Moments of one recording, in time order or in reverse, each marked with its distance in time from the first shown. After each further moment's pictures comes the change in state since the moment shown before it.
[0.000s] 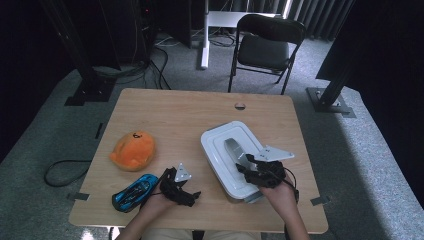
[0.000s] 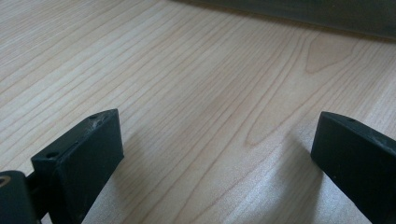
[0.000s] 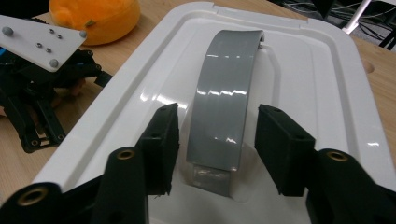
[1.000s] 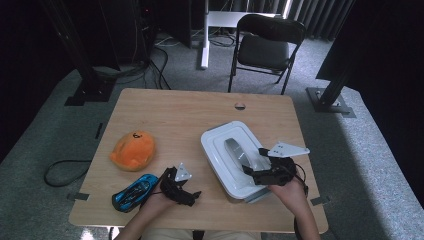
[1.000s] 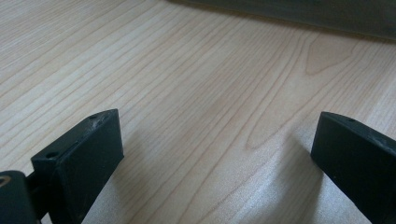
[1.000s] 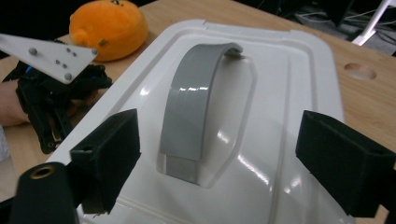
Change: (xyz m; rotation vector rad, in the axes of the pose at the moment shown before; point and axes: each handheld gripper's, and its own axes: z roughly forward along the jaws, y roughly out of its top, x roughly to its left) left arm 0.001 0.001 0.001 0.002 -0.009 0.010; right arm -0.027 -0.004 -0.015 -0.056 0.073 0.030
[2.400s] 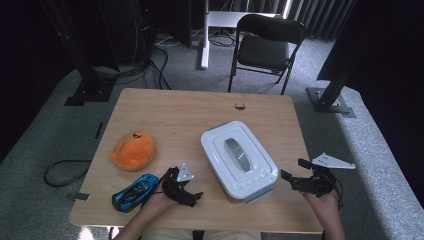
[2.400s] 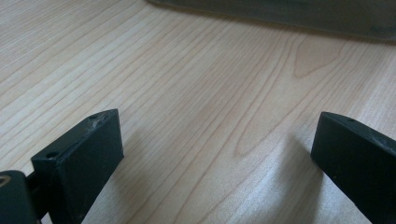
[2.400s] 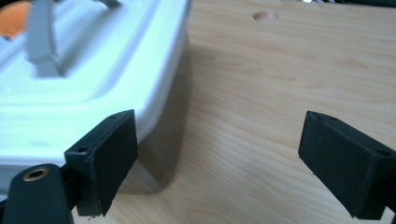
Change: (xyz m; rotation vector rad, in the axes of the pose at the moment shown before) left arm -0.002 0.003 0.003 -0.002 -0.021 0.021; right arm -0.060 -0.066 -0.064 -0.034 -0.148 0.213
